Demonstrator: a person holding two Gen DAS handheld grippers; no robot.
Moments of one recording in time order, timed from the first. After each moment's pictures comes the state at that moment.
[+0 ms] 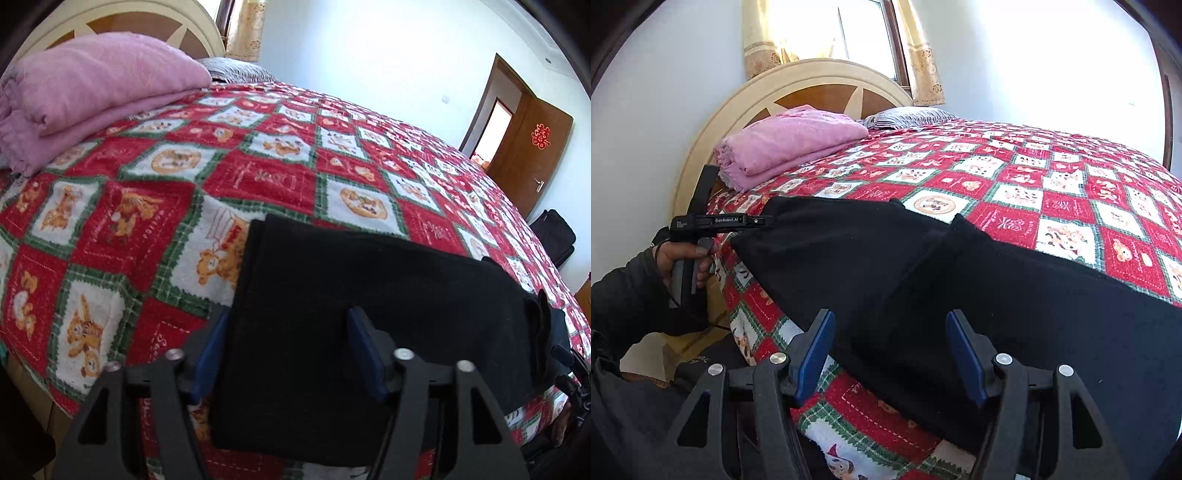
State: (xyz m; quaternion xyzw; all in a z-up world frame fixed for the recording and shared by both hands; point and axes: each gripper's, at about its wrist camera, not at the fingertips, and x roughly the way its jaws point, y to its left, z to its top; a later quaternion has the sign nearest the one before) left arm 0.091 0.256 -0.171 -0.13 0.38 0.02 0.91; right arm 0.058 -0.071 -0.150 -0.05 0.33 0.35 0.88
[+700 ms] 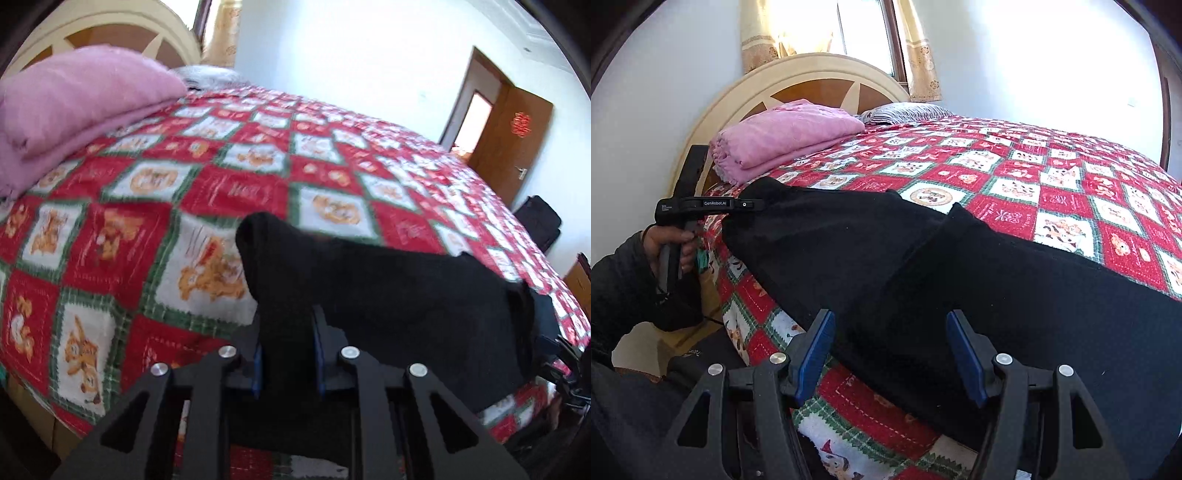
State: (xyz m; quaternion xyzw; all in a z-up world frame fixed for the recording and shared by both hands) left arm 0.093 0.253 -0.170 -0.12 0.39 -0.01 0.91; right arm 0.058 -0.071 -0.159 -0.05 0.34 0.33 0.88
